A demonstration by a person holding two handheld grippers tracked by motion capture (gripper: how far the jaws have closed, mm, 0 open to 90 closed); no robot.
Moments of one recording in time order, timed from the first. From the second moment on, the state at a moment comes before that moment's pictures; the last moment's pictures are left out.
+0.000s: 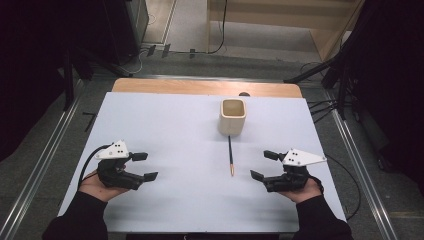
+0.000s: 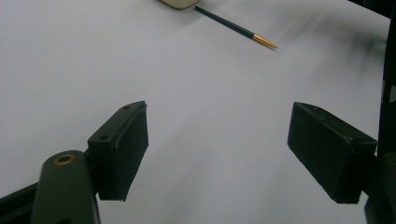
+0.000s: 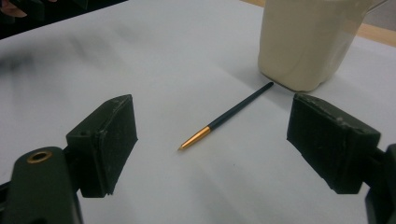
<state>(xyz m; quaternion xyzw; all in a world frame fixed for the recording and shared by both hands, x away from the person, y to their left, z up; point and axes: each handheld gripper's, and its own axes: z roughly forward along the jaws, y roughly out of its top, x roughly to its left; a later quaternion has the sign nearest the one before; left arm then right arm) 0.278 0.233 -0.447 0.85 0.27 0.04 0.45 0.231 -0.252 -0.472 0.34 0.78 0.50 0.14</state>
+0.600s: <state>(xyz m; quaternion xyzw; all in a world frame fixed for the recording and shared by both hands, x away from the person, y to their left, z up) 0.278 0.233 -0.448 0.85 0.27 0.05 0.44 0.231 -0.251 -0.473 0.34 0.78 0.50 0.14</state>
